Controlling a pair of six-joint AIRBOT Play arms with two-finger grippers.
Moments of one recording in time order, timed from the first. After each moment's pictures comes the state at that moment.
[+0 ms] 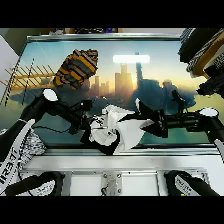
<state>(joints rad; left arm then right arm) -0.17 -1.34 1.01 0.90 -1.47 0.03 -0.19 -1.10 0.66 -0.33 1.53 0.01</state>
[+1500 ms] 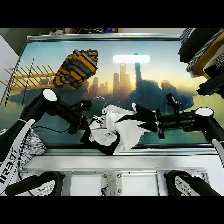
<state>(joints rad) -0.17 -1.34 1.00 0.90 -1.47 0.03 -0.13 -1.10 0.66 -0.33 1.49 -0.14</state>
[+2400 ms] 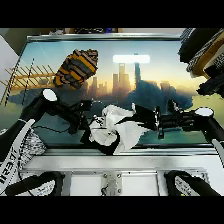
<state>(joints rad) -0.17 -1.34 1.00 0.90 -1.47 0.03 -0.13 -1.10 0.66 -0.33 1.47 -0.40</state>
